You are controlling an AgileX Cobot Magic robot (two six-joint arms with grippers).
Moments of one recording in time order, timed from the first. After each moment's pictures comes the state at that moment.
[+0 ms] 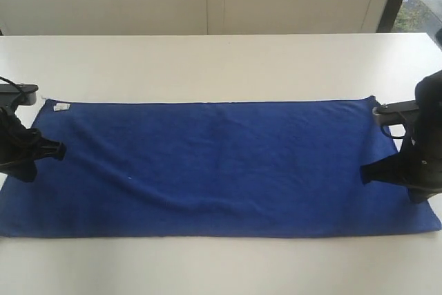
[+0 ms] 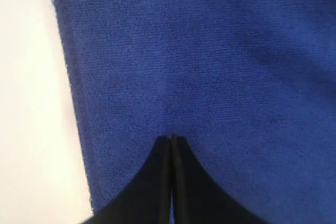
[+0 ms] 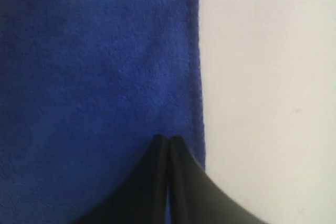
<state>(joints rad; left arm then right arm) -0.08 1.74 -0.92 -0.08 0.62 0.07 -0.02 1.75 -0.84 -0.36 0.68 0.40</state>
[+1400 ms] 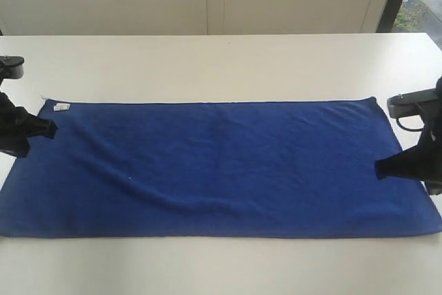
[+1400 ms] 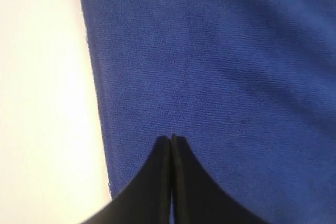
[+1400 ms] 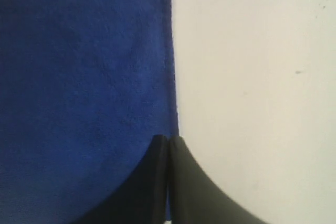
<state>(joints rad) -0.08 1.60 -0.92 -0.07 0.64 0.08 -0.02 1.62 -0.80 -0.42 0.71 0.42</state>
